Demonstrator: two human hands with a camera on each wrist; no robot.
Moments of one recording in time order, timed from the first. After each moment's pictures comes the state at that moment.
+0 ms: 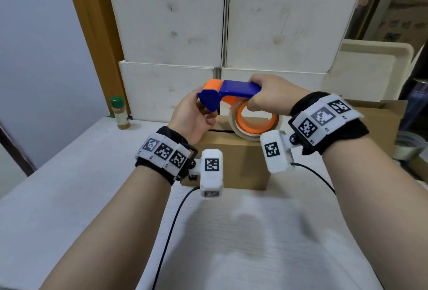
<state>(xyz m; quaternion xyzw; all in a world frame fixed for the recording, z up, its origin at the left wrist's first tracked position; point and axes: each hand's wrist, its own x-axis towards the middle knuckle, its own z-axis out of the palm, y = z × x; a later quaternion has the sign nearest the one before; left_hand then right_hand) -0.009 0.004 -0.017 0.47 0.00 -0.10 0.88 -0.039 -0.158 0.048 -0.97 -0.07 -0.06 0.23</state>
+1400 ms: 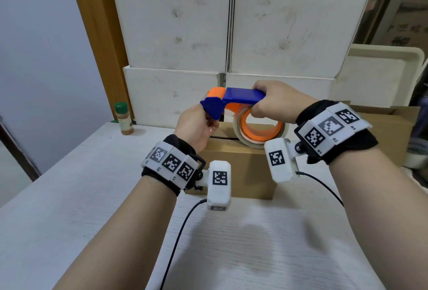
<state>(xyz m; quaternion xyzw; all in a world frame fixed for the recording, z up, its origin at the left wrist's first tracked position) -0.001 -0.003 -0.022 0.47 0.06 -0.03 0.88 -0.031 -0.157 0.045 -0.97 -0.08 -0.07 0.23</state>
